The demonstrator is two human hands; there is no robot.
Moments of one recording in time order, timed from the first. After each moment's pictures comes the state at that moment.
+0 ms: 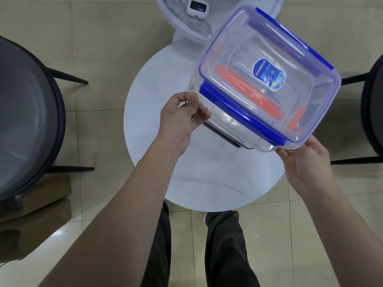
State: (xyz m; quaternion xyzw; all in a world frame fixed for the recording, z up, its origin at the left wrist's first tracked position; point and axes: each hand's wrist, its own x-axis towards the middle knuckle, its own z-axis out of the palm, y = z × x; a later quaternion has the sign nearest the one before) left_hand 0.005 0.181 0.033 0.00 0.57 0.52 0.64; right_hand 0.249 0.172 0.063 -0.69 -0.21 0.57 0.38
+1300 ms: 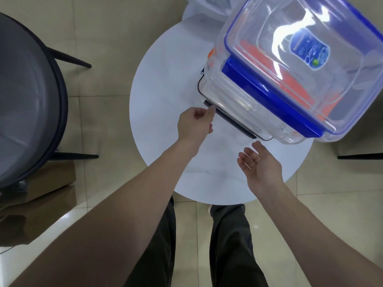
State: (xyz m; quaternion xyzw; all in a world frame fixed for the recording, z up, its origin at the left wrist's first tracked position) left_hand 0.021 0.157 -0.050 0.09 0.73 0.37 0.57; right_hand 0.182 0.125 -0.011 -0.75 0.00 0.59 0.30
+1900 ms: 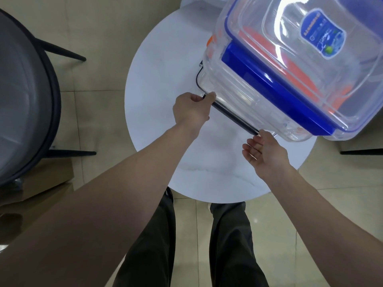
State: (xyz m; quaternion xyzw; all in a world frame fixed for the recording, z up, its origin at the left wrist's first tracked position) left_hand 0.017 0.187 -0.068 0.11 0.79 0.31 0.52; right_hand 0.199 0.152 -0.042 -0.79 -0.03 0.57 0.23
